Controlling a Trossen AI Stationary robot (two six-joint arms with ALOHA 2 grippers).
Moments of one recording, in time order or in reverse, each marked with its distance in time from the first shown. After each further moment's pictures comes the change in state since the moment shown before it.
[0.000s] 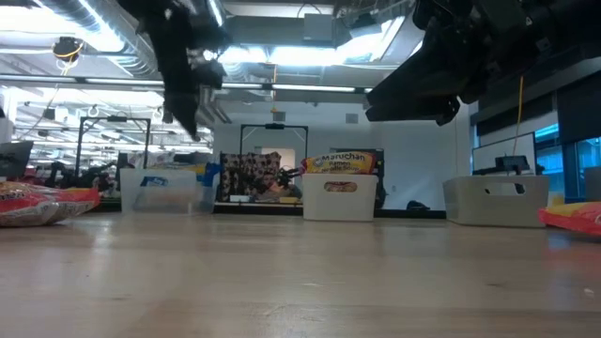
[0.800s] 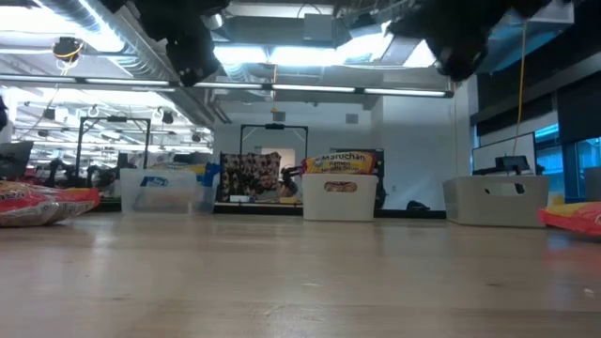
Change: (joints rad) left arm -0.724 -0.177 -0.241 0.386 0.662 -0.801; right arm 0.149 0.000 0.149 -0.091 -0.172 0.125
